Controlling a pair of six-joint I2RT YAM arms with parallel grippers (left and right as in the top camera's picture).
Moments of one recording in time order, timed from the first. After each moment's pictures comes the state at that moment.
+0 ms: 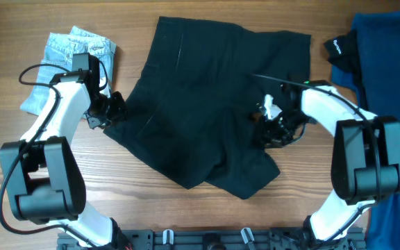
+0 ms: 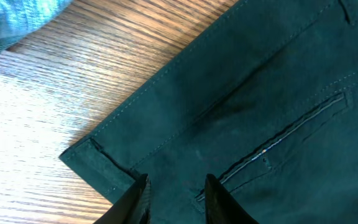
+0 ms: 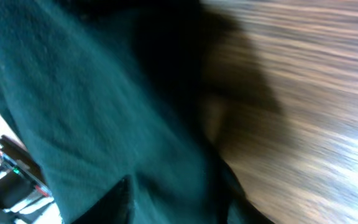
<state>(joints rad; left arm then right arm) 0.08 1.80 1.20 -0.90 0.17 -0.30 0.11 1.90 1.07 -0.94 -0.55 0.01</state>
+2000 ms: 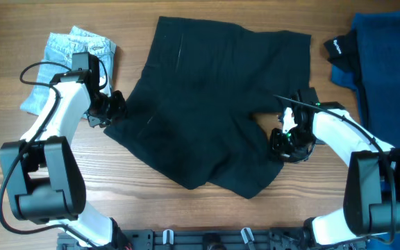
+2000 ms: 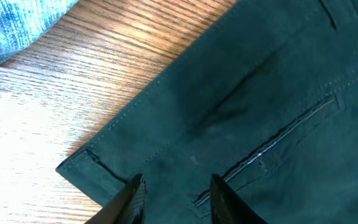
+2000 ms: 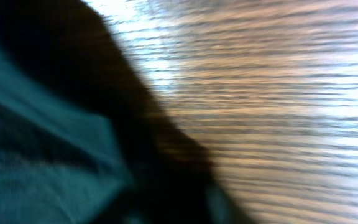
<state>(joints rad) 0.08 1.80 1.20 -0.88 0.18 -0.27 0.07 1.69 0.84 -0.85 -0.33 0.25</state>
